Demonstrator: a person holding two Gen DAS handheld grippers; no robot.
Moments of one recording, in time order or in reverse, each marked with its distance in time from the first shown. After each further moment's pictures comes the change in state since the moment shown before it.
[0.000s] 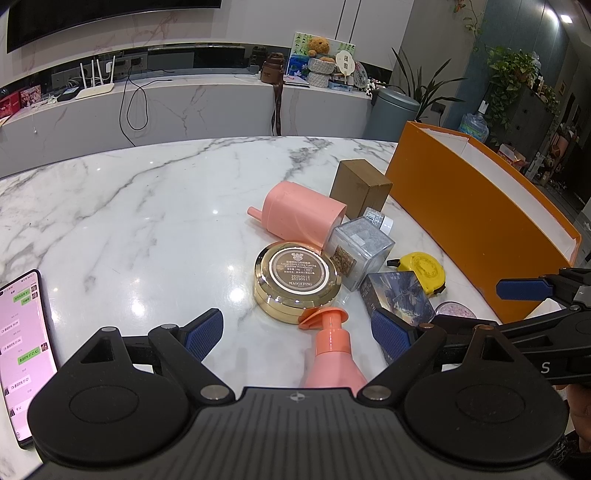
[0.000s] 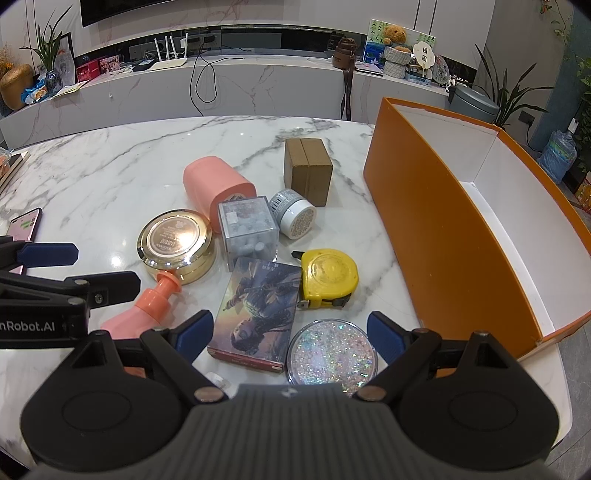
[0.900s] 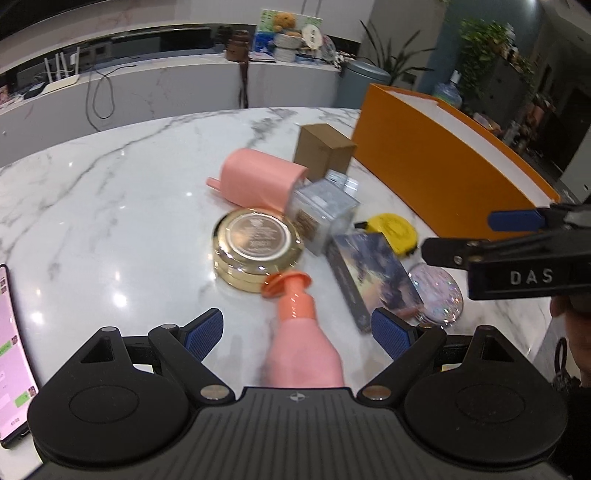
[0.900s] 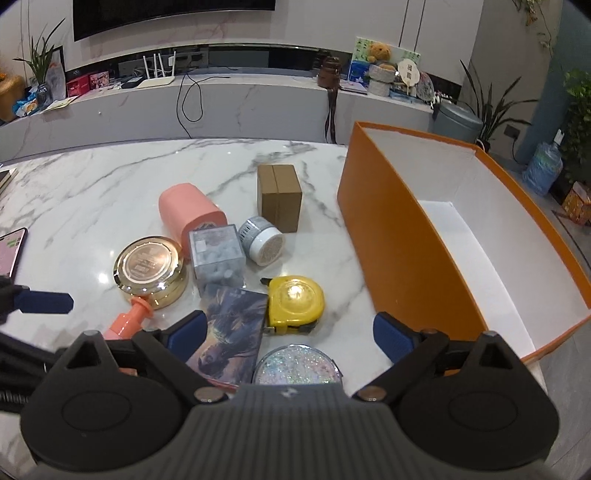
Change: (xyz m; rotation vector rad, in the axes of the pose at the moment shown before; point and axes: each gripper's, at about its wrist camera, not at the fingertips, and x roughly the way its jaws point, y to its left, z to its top) left arm 0.015 -0.019 -0.017 0.079 0.087 -0.079; right arm -0.002 -0.021 0.005 0.007 -0.059 -0.041
